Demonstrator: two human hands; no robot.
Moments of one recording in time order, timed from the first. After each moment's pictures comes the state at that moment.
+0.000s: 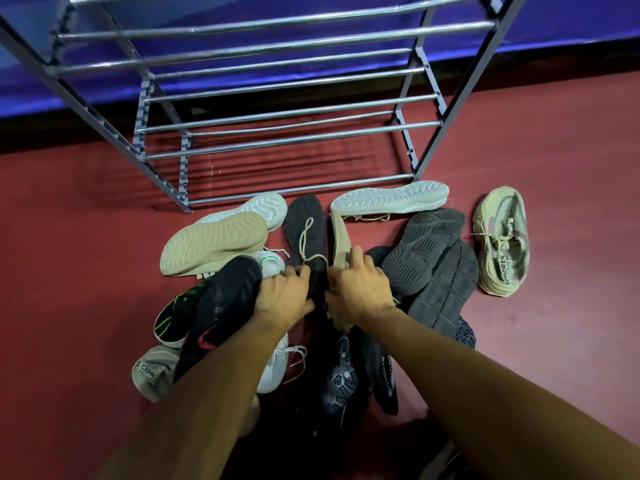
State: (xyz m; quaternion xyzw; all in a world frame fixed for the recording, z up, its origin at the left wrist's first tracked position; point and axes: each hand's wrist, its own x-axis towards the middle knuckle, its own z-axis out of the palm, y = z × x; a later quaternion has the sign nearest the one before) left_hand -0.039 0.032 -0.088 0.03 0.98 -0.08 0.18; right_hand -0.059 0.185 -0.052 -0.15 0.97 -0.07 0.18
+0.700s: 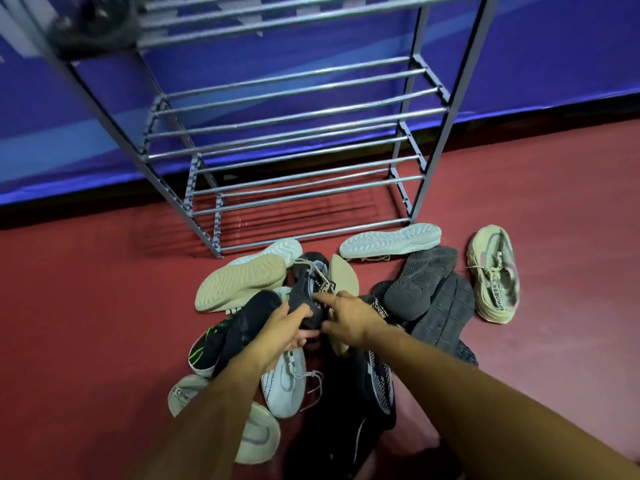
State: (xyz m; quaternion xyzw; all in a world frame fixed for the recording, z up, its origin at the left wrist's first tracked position) left_hand 0.001 0.012 -0.018 -0.28 0.64 0.67 0.24; right_hand -0.045 0.175 -0.005 -0.18 0.90 -0.25 0.31
